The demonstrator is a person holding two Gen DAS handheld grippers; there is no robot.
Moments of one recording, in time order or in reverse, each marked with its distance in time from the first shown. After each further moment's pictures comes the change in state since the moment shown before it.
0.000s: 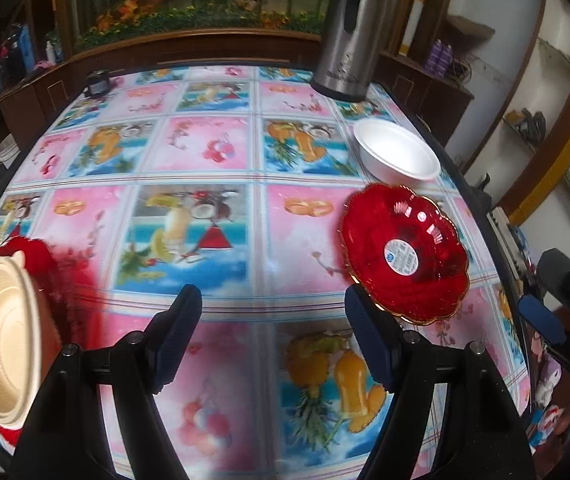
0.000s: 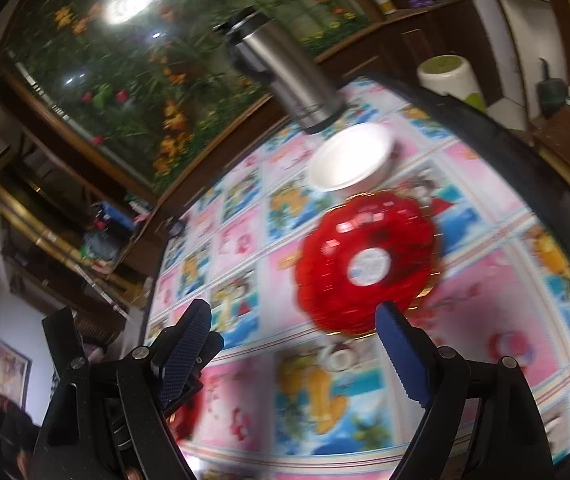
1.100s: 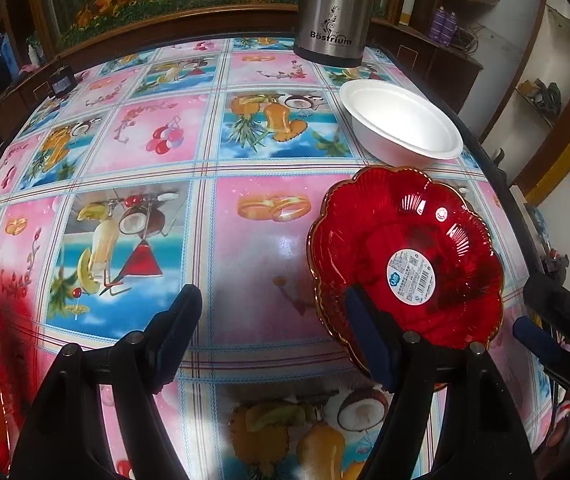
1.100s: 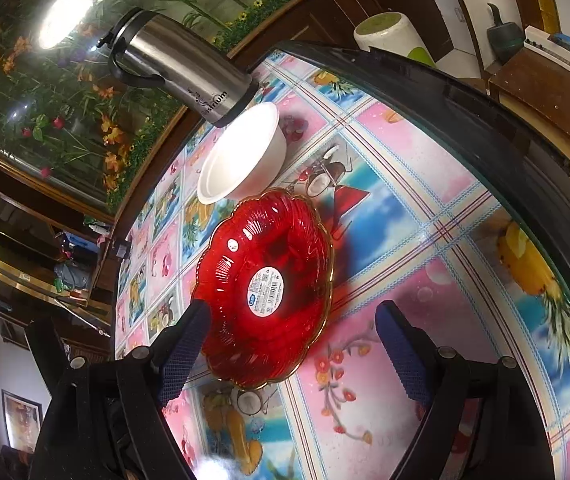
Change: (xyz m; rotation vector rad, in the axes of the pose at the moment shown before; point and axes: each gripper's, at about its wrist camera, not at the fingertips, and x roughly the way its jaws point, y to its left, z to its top) left arm 0.071 -0.040 0.018 0.038 0.071 0.046; right arm 0.056 -0.086 0.027 0.169 0.088 -0.088
